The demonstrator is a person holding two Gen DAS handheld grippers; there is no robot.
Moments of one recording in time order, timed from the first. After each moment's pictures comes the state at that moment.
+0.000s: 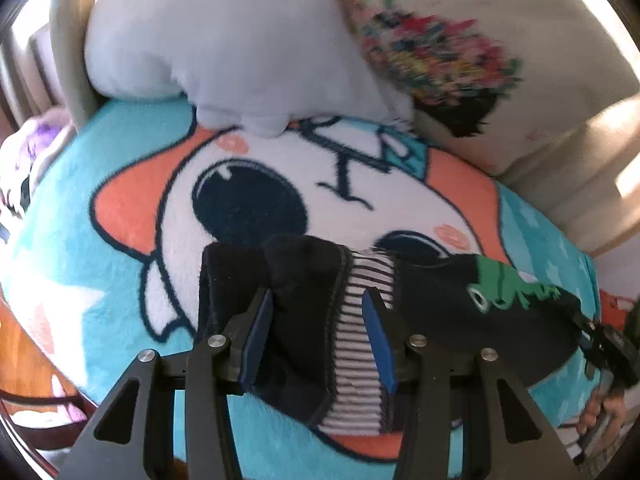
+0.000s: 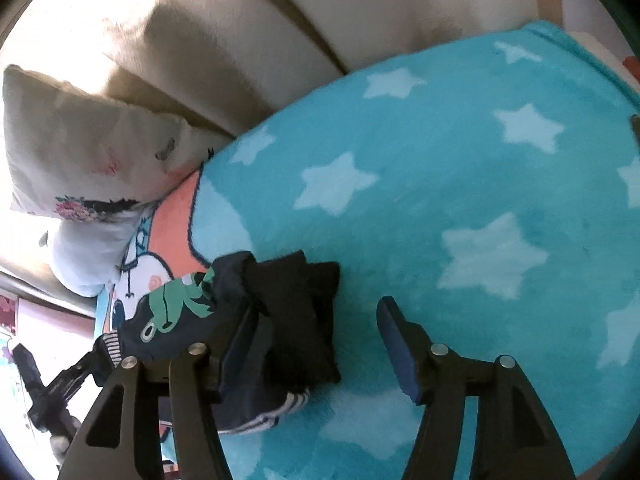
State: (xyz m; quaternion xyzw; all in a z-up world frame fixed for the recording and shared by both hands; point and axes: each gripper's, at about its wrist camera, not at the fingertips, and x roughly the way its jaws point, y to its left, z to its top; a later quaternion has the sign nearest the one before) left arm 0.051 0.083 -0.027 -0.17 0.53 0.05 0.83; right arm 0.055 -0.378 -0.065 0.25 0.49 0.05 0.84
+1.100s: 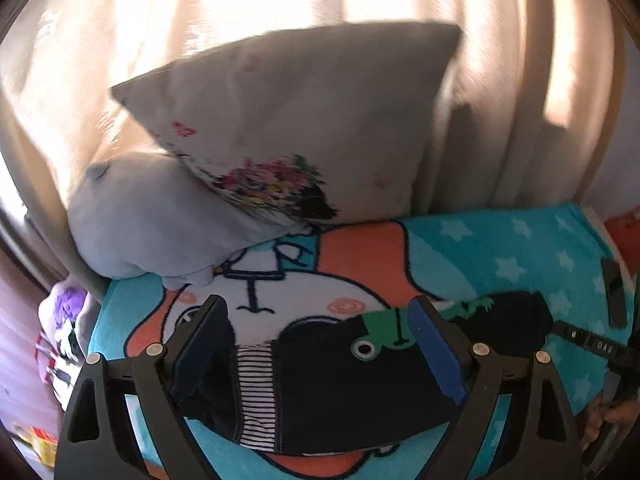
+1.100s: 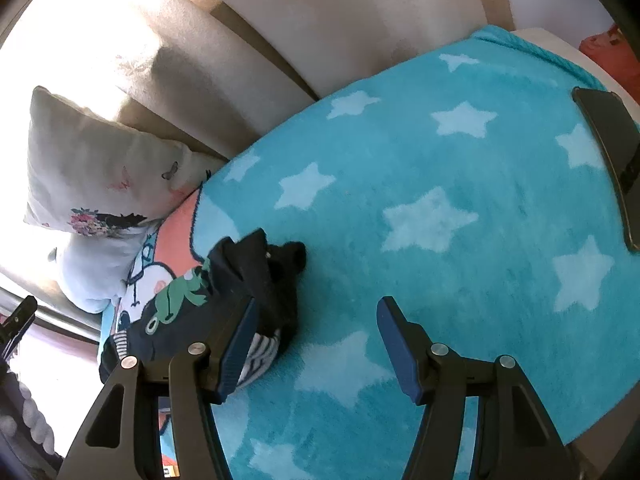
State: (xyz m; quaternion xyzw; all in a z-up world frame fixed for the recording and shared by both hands) left arm 0.053 -0.087 0.100 0.07 0.42 0.00 0.90; right arm 0.000 -0.399 -0.059 0.27 0.44 0.02 0.85
